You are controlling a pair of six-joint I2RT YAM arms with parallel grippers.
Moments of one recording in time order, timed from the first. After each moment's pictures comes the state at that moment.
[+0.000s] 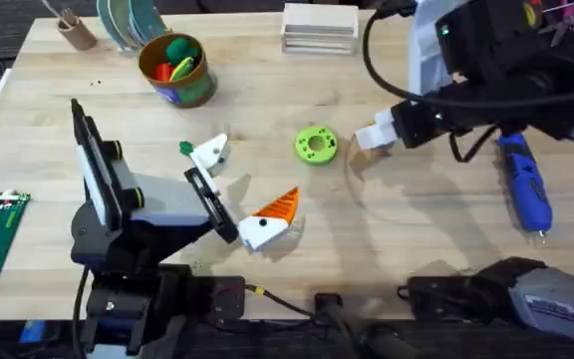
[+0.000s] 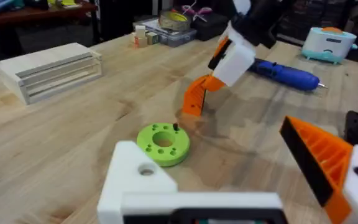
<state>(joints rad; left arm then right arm) -0.03 0.01 0.01 -0.08 0.95 -0.03 0.37 1.29 0.92 -0.72 -0.01 -0.04</state>
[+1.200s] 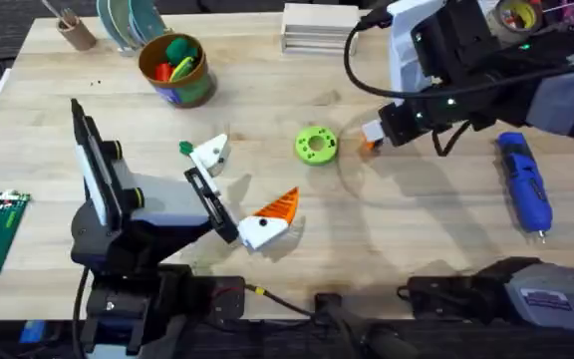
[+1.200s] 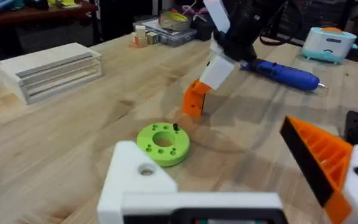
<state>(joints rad) -0.03 0.01 0.01 -0.08 0.95 -0.03 0.37 1.42 0.93 -0.64 -0.02 -0.05</state>
